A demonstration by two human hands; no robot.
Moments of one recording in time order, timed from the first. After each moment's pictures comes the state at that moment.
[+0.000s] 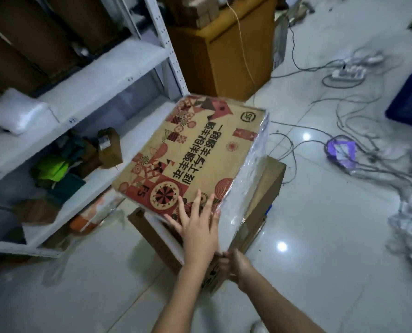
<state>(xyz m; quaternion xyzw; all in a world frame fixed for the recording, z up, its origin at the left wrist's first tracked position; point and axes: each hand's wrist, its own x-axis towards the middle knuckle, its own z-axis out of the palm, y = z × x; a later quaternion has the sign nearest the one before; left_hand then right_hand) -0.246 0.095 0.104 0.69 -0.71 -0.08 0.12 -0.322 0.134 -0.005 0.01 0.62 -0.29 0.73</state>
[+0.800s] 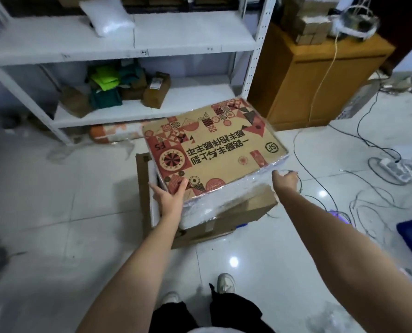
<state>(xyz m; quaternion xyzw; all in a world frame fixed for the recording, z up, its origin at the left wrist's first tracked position) -0.274 0.088 0.125 0.79 -0.07 -0.34 0.51 -0.498 -0.083 0.127 -0.49 0.77 -0.19 0.37</state>
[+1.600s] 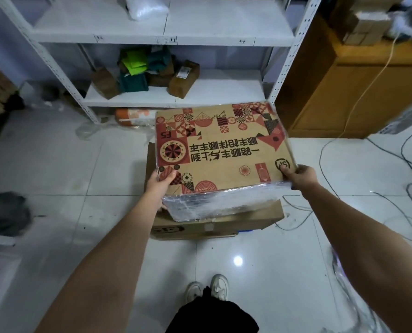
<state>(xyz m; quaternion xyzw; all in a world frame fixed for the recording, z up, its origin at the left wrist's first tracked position) -0.234 0.060 0.131 0.79 0.03 -0.43 0.44 -0.517 -0.181 0.135 -0.62 0.63 -0.12 0.45</state>
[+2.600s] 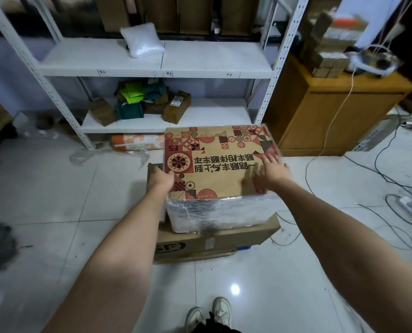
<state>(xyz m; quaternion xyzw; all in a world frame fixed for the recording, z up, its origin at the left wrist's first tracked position) -0.213 0.052 0.173 0.90 -0.14 -0.30 0.29 -0.457 -0.130 0.191 -0.85 0.51 0.07 0.12</state>
